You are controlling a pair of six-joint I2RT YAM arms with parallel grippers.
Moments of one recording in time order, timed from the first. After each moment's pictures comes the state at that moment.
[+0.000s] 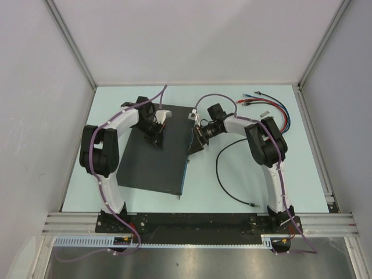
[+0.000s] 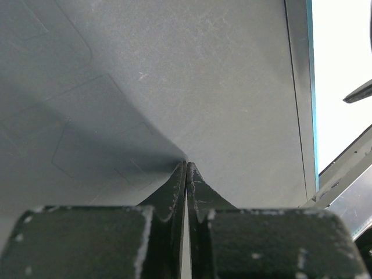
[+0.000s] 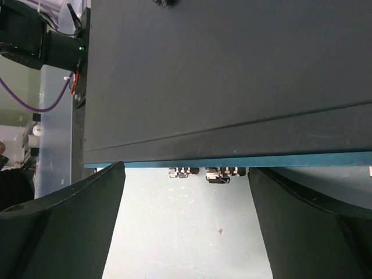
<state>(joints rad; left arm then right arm) -0.21 1.92 1.41 -0.91 0.54 0.29 0.48 2.23 1.50 -0.36 -1.15 -0.19</state>
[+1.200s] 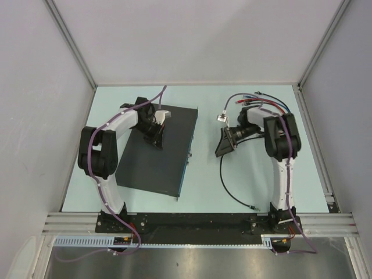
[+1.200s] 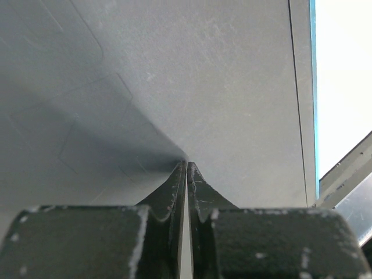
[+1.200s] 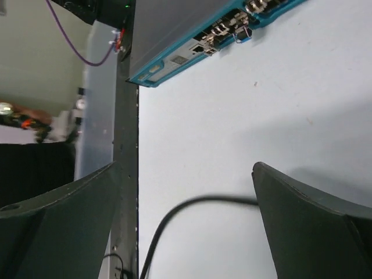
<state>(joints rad) -0.21 1.89 1.37 -0.88 0.53 0.29 0.24 2.27 1.56 -1.28 -1.30 -1.02</state>
